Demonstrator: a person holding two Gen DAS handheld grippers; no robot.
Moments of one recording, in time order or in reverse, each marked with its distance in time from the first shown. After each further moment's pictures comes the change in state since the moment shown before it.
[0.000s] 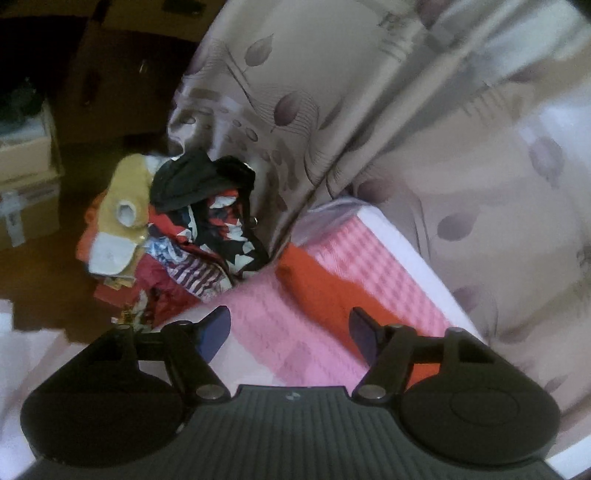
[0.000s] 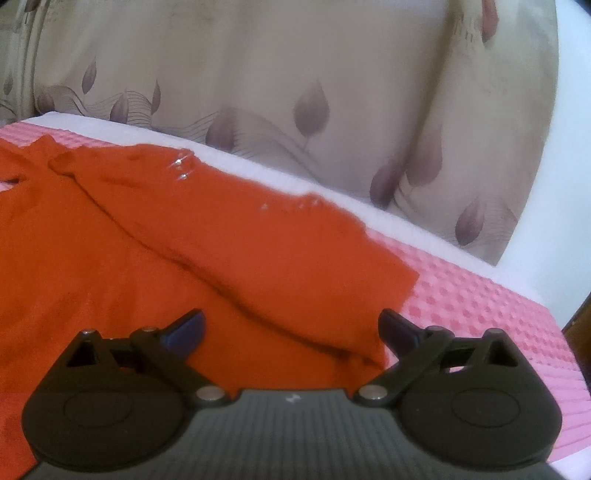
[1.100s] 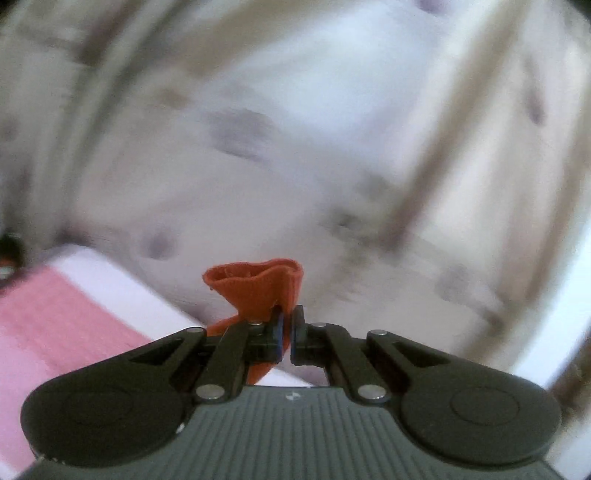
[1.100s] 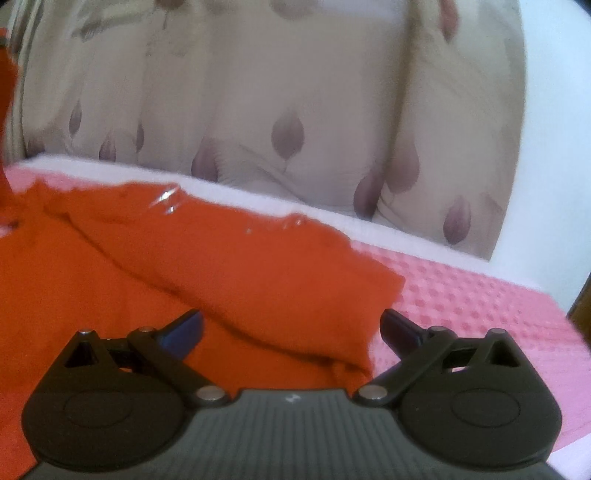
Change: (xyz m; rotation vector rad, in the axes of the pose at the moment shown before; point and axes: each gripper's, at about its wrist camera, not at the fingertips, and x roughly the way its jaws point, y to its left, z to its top) left arm -0.059 -0.334 -0.067 0.311 -0.070 -0.474; right arm -0.013 -0.024 -0.006 0.154 -0.074 0.035
